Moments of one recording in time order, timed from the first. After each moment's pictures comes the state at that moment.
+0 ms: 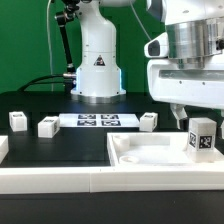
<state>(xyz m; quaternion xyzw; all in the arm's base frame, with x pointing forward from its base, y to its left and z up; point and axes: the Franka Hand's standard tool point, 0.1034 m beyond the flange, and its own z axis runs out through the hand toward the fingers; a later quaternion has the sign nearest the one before) 0.627 0.120 0.071 -0.87 0.49 0.01 0.08</state>
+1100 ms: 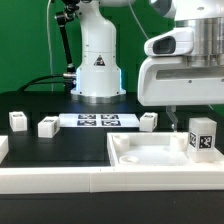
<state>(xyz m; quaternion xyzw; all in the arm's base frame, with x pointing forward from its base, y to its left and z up) 0.625 0.123 0.074 -1.00 0.09 0.00 0.04</state>
